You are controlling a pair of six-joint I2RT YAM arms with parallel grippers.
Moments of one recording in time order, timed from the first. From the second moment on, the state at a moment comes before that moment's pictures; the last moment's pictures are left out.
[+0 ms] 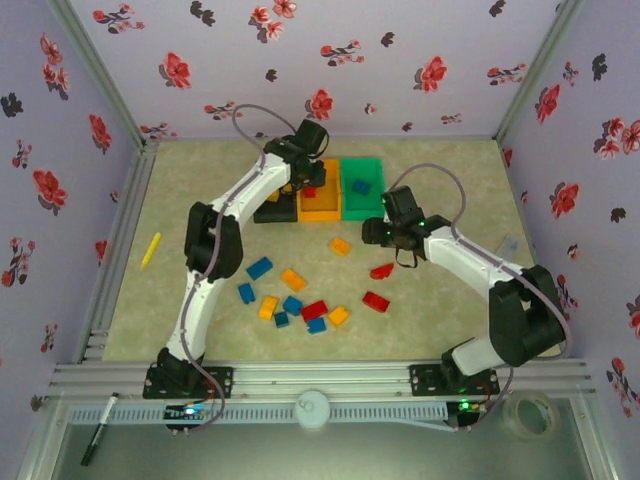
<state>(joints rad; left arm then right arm) -0.58 2.36 2.25 -0.91 -0.10 -0.44 0.47 1.46 0.94 -0.42 0.00 0.45</state>
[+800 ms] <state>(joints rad) -0.58 2.47 2.34 -0.85 -0.08 -0.47 0.51 1.45 0.91 -0.42 0.00 0.44</state>
